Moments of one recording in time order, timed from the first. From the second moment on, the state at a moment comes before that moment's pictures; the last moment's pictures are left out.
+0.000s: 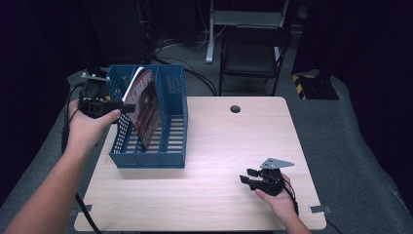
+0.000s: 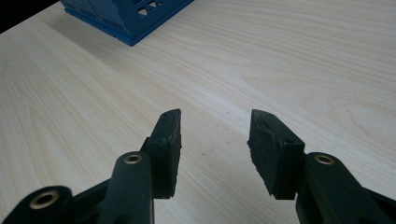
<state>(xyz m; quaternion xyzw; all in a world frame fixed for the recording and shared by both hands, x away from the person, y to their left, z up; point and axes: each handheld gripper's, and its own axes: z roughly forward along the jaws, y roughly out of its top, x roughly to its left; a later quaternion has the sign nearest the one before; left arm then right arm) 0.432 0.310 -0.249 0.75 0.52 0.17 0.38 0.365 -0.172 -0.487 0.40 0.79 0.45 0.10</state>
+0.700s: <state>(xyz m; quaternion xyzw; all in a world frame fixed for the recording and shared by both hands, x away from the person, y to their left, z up) 0.395 0.280 -0.311 0.77 0.50 0.14 0.38 0.364 -0.172 -0.486 0.40 0.79 0.46 0.10</state>
